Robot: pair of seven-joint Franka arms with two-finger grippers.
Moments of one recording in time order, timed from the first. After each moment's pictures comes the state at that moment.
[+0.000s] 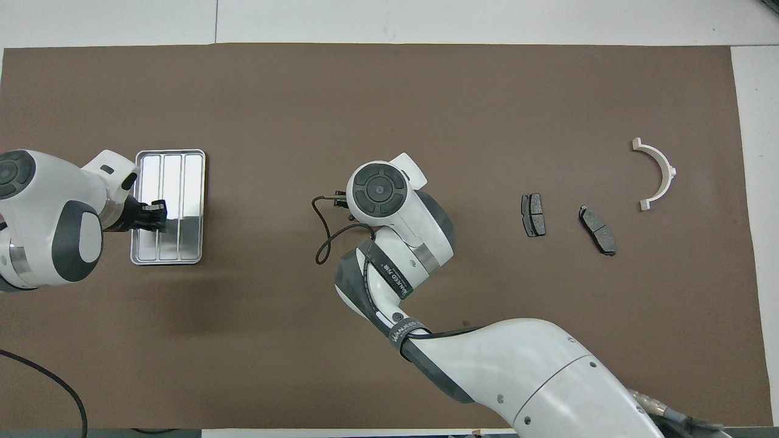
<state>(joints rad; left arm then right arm) 0.01 0.22 0.04 -2.13 0.01 2.30 -0.15 0.61 0.63 0.03 -1.57 -0.03 2.32 0.79</state>
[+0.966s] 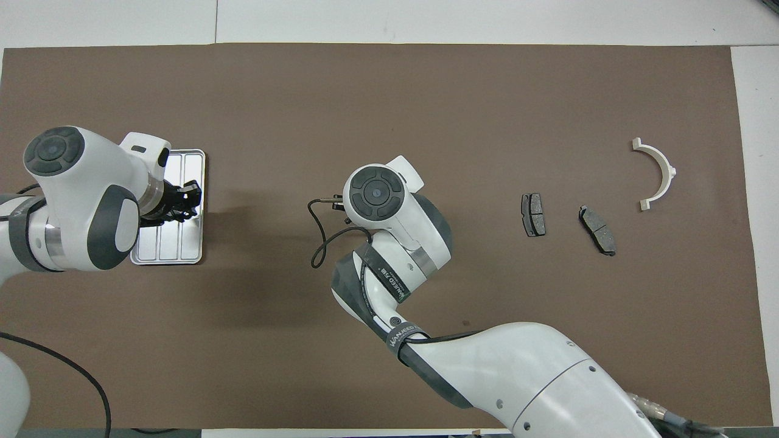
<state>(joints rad) -0.13 0.22 0.02 -2.05 0.01 2.20 -0.58 0.62 0.62 0.03 -1.58 -0.02 2.32 0.79</state>
